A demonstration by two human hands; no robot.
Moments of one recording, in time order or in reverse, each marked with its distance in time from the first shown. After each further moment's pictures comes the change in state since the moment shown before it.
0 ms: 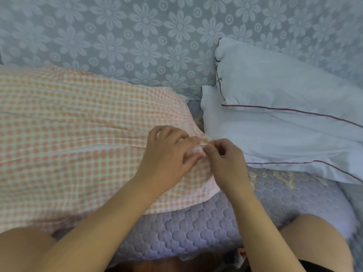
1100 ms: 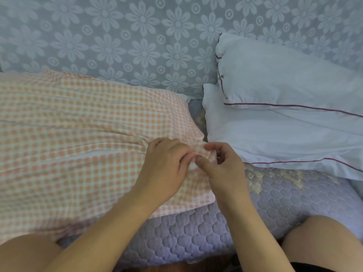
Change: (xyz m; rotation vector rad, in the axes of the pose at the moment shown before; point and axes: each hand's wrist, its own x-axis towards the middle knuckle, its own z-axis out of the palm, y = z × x) left_hand -0.008 0.000 -0.001 -0.208 -0.039 -0.067; right_hand -0.016 -0.004 0.016 0.249 0.006 0.101
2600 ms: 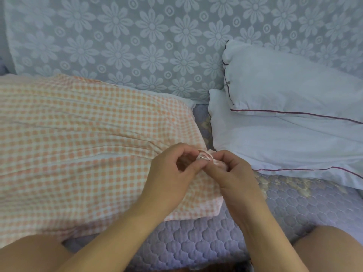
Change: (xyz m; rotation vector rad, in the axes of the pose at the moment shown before) left_hand -0.005 0.035 -0.028 -0.639 0.031 -0.452; right_hand -0.010 -0.021 -0.012 0.119 -0.239 0.057
